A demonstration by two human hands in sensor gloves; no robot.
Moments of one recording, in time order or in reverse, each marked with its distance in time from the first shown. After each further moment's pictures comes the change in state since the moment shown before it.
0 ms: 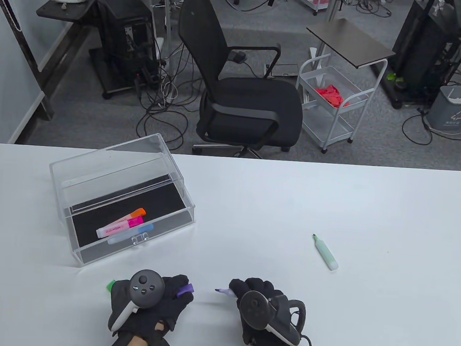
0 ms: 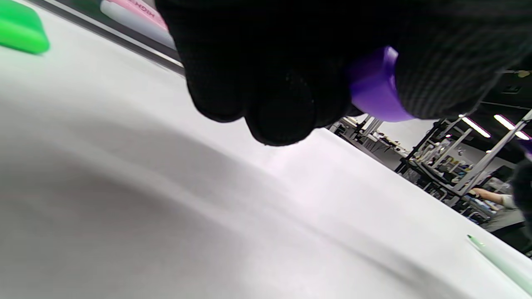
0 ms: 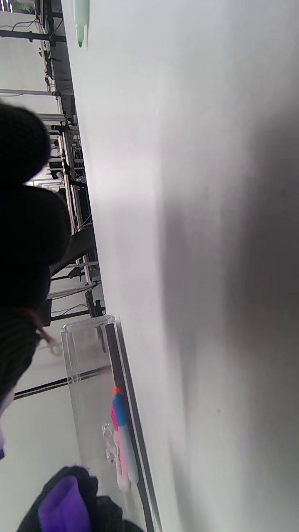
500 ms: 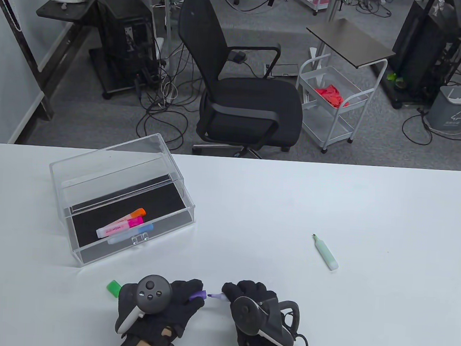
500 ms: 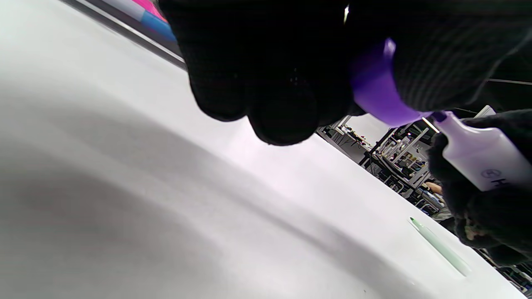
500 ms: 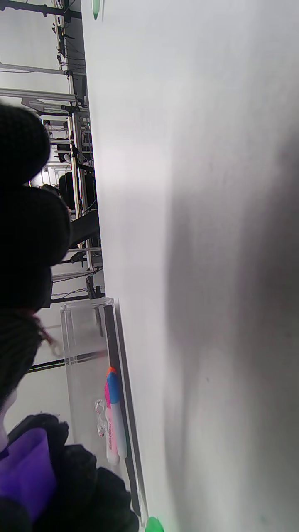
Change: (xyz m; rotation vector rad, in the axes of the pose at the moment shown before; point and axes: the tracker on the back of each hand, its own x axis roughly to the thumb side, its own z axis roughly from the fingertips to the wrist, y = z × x) left_hand 0.013 -0.014 0.001 -0.044 -0.111 0.072; right_hand 0.012 0.002 0.003 -0.002 -0.050 0.044
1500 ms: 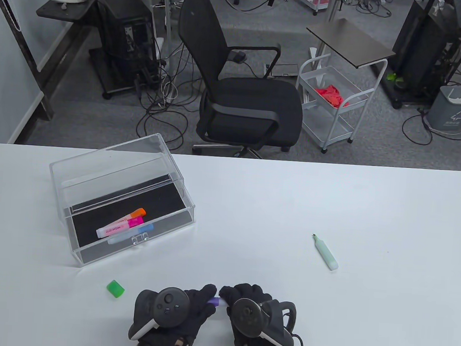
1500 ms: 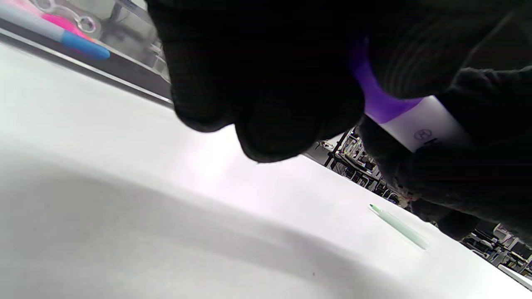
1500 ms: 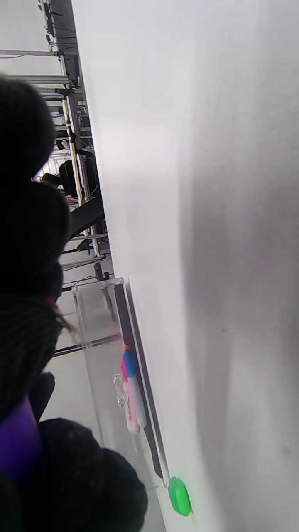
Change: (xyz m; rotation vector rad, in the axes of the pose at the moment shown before) left_hand 0.036 -0.012 0.005 0.036 -0.160 -0.136; right_hand 0.005 -0.002 0.003 -0.044 -0.038 -0.079
